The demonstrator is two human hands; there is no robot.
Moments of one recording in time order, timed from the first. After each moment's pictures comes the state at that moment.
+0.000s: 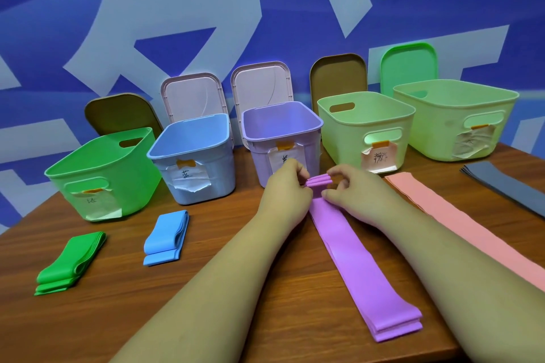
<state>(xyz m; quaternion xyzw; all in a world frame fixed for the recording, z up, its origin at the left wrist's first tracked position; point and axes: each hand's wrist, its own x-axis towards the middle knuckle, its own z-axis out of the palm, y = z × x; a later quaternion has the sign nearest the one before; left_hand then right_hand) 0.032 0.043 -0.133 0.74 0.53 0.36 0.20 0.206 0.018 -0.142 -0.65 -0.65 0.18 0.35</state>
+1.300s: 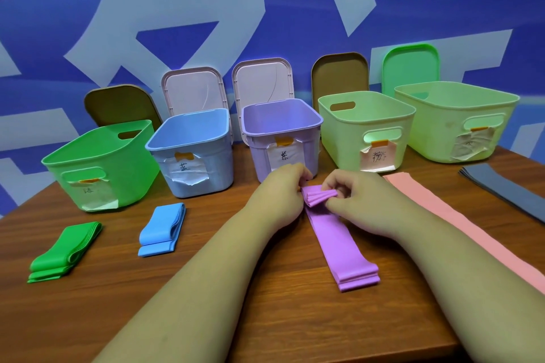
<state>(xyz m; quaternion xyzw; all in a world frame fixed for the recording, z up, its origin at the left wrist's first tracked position) 0.017 0.046 -0.132 0.83 0.48 0.25 0.10 0.206 -0.025 -0.122 -0.58 -0.72 0.20 0.33</state>
